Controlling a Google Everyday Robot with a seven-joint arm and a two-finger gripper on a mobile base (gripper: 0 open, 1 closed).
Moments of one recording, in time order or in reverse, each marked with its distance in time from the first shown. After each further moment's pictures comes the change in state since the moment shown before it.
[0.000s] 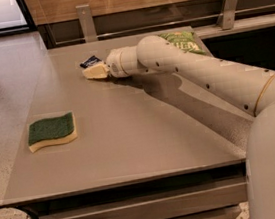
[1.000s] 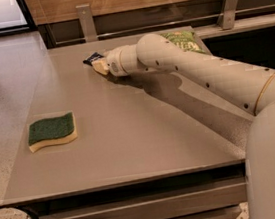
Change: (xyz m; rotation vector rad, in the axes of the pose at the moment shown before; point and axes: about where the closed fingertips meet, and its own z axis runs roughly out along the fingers) arm -0.005 0.001 -0.002 -0.001 0.000 0.000
